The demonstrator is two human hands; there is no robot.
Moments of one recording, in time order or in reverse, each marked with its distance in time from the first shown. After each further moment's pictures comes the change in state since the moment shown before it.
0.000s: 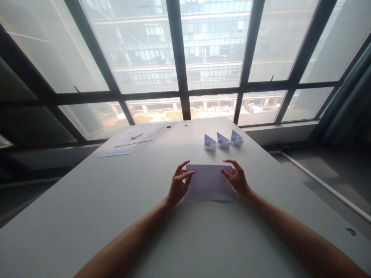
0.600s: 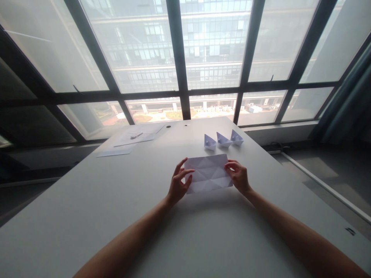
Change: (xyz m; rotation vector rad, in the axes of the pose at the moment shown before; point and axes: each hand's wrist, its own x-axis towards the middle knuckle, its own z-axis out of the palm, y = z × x) left_hand -0.001 0.005 -0.002 -0.038 0.015 -0.052; right_hand 0.005 0.008 0.000 0.089 0.153 0.014
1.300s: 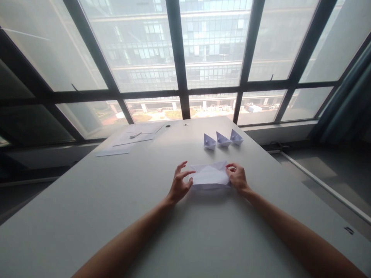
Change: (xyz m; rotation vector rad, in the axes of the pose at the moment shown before) left_hand -0.005 -0.014 0.006 0.038 -0.097 -0.142; right_hand -0.002 0.012 -0.001 -0.235 0.015 0.221
